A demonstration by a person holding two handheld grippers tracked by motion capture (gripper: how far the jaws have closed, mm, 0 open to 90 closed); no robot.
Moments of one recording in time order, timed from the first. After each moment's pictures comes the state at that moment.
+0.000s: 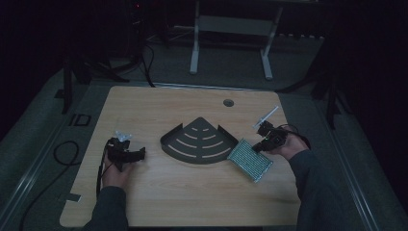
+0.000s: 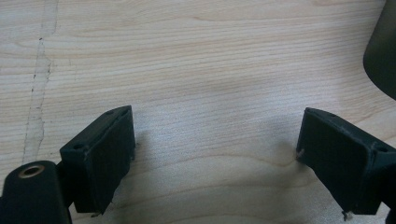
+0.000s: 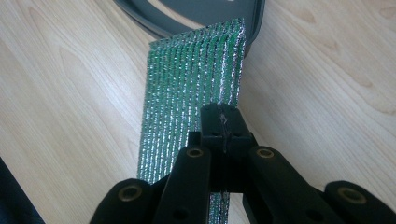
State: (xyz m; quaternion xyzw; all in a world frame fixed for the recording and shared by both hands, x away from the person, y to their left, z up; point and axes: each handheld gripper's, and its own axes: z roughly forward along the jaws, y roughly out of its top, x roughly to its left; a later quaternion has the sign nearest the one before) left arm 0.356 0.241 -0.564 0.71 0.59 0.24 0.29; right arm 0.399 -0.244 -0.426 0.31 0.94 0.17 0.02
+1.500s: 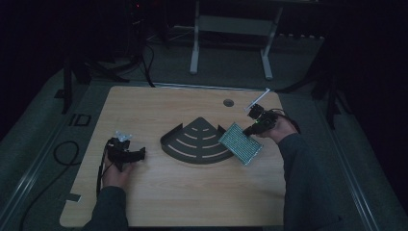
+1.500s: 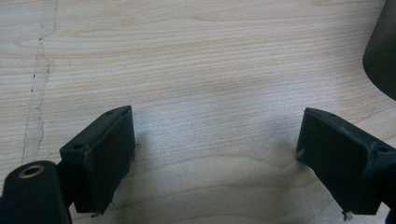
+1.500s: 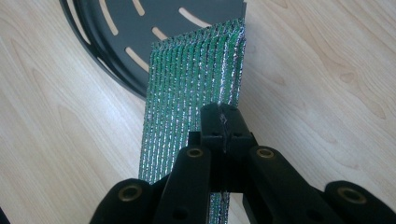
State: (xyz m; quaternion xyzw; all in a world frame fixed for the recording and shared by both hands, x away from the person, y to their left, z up) left arm 0.356 0.240 -0.564 0.71 0.59 0.24 0.29; right arm 0.440 -0.215 -0.404 0.31 0.93 0.19 0.04
